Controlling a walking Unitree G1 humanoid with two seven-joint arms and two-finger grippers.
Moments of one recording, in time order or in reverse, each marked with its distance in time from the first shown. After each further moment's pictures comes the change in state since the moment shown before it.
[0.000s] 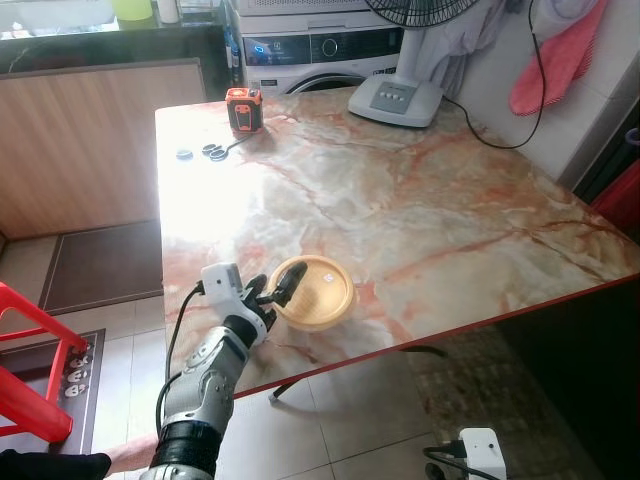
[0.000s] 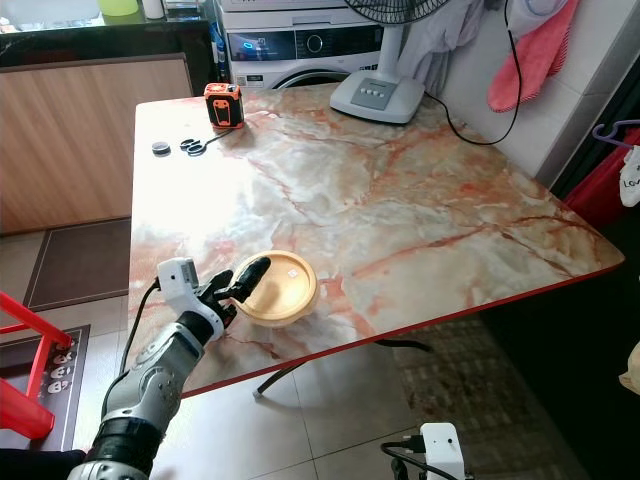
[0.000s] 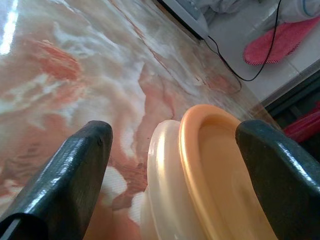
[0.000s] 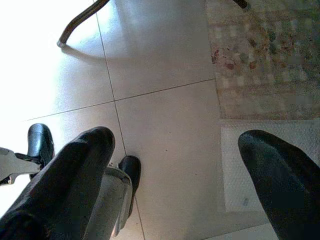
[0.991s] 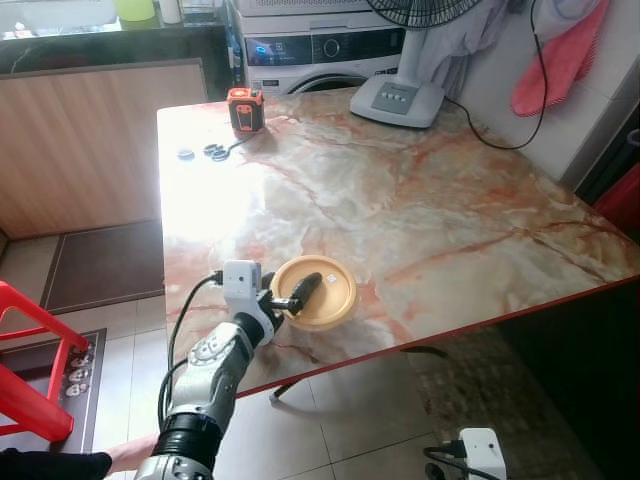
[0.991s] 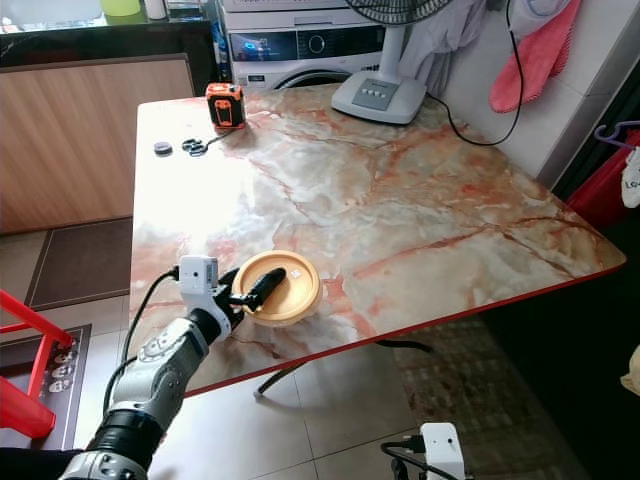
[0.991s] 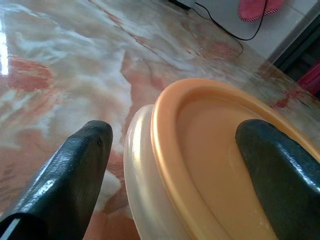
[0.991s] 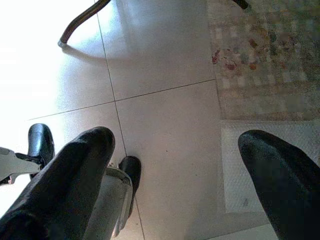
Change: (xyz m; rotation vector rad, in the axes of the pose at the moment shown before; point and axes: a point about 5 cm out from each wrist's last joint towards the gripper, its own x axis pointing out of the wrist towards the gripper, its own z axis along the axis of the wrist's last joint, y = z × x) left arm 0.006 -0.007 -0.006 0.240 0.079 -0.072; right arm 0.000 0.000 0.000 0.000 0.000 0.000
